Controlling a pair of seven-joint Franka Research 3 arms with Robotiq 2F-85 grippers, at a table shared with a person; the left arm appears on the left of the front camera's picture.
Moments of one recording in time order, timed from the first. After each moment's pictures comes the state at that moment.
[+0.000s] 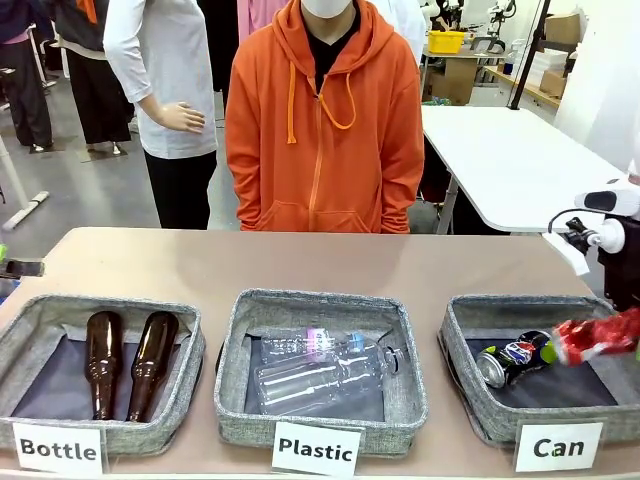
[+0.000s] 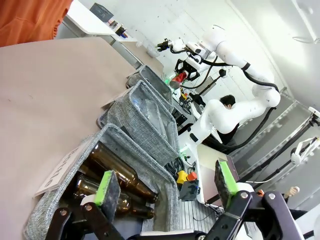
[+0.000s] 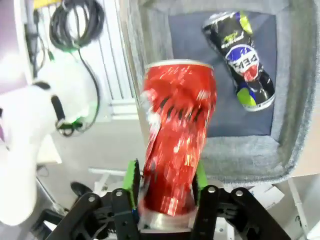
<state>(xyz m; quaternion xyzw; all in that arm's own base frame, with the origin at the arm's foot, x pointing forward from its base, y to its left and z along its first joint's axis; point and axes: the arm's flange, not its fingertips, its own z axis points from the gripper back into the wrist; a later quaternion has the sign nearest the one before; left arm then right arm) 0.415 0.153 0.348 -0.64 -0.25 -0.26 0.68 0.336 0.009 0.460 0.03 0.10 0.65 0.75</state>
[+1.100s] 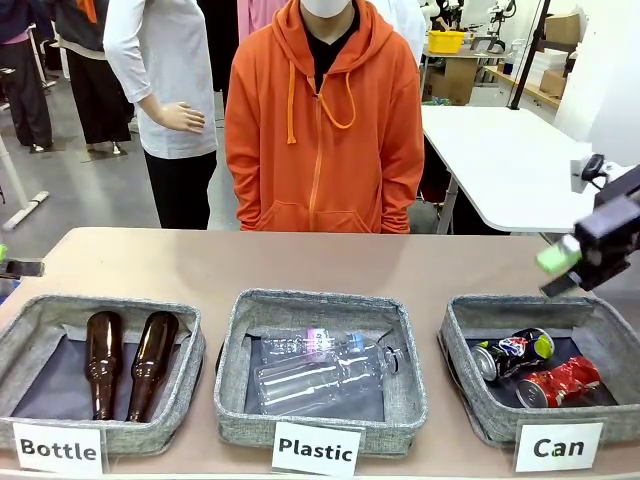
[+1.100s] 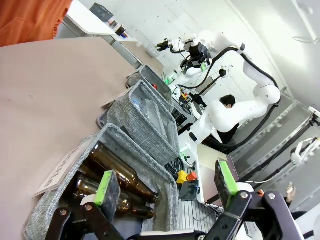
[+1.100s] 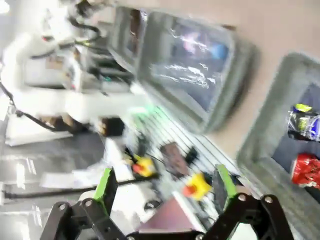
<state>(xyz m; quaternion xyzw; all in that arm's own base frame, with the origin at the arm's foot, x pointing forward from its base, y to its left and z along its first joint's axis) 0.415 0.153 0.347 -0.64 -0.25 -0.26 0.68 0.344 -0.002 0.482 0.49 -0.02 0.14 0.86</state>
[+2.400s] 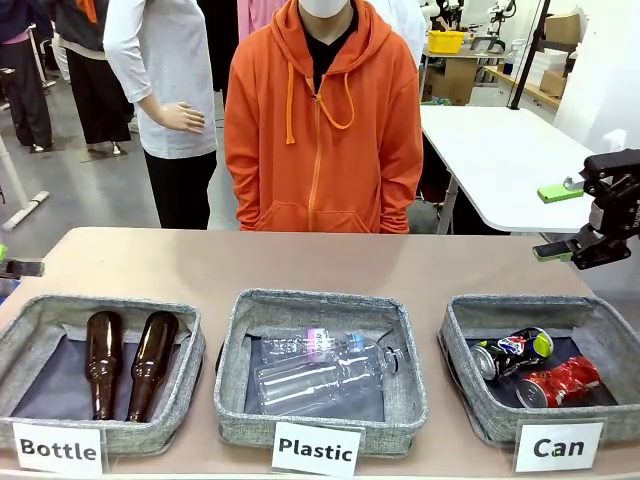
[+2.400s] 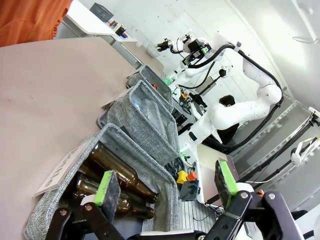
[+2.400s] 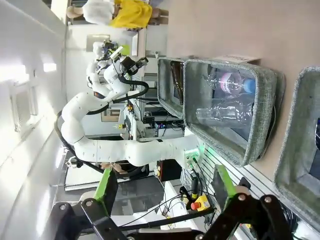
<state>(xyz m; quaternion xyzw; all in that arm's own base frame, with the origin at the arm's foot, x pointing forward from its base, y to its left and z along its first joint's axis) 0.415 0.153 0.347 -0.64 -0.25 -0.26 0.68 0.351 -0.018 0.485 0.59 -0.04 0.01 0.81</state>
